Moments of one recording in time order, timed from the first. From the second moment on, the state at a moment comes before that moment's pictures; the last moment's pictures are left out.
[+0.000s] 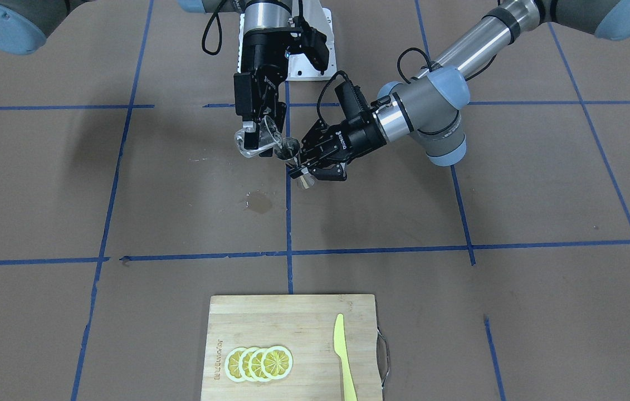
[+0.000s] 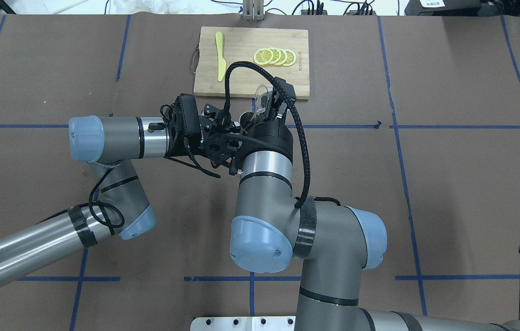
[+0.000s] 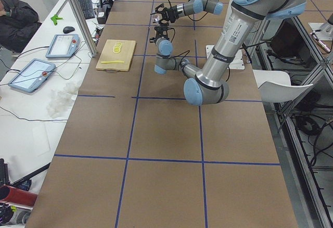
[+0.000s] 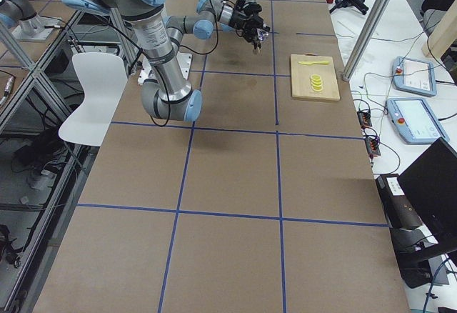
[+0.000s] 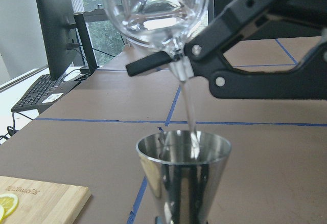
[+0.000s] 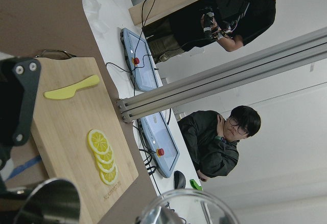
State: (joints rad) left arm -0.59 -2.20 -1.28 -3.16 -1.87 -0.17; right arm 0.26 -0.86 1.84 -1.64 0.52 0.16
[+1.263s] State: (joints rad) left arm -0.59 -2.20 -1.28 -3.16 -1.87 -0.17; right arm 0.26 -0.86 1.84 -1.64 0.50 0.07
